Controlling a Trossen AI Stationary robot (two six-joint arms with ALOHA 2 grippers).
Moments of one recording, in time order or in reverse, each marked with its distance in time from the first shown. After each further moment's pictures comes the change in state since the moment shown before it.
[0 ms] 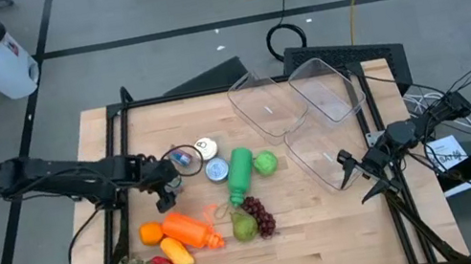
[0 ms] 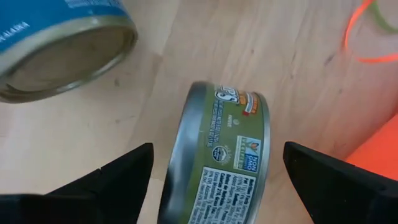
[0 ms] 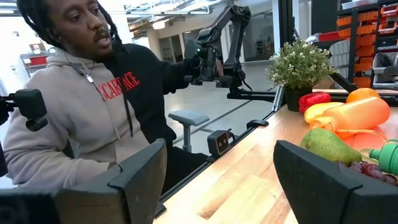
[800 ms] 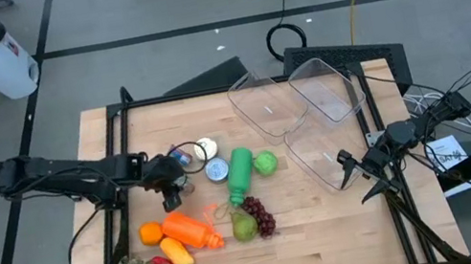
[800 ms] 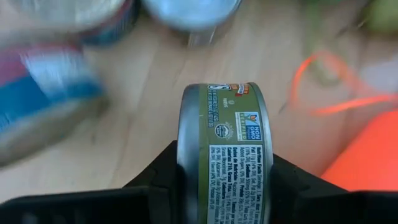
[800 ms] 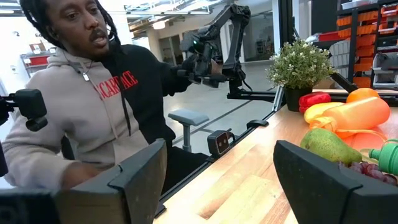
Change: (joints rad) left arm -0.009 0.013 0.058 0.133 0.028 0.031; right arm 0.000 0.000 0.000 0.000 0.000 0.000
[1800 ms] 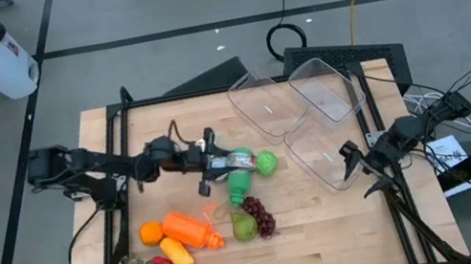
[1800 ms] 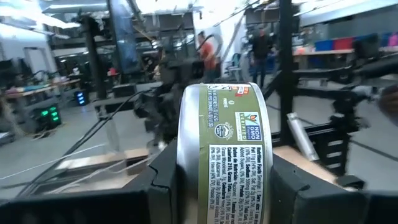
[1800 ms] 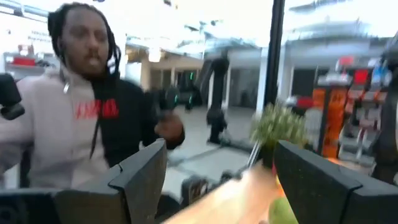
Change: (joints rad) left arm 0.127 0.411 -0.035 1.636 0.324 0.407; right arm 0.000 0.003 0.000 0.230 0.053 -0.165
